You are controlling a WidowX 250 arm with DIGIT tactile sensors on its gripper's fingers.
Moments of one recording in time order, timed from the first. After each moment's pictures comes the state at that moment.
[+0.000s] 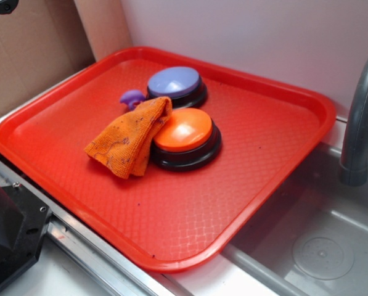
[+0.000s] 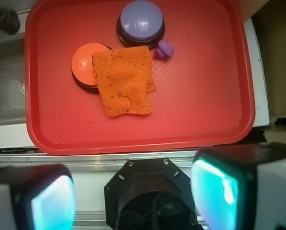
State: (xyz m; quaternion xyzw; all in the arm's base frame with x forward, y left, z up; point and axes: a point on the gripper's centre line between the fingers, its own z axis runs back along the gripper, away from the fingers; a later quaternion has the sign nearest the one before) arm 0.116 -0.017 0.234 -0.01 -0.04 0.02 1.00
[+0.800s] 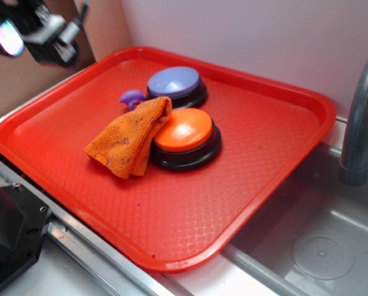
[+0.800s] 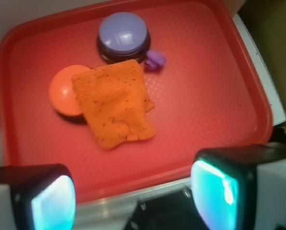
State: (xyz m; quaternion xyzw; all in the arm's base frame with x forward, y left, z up) arm 0.142 -0.026 0.165 0.00 -0.13 0.13 0.98
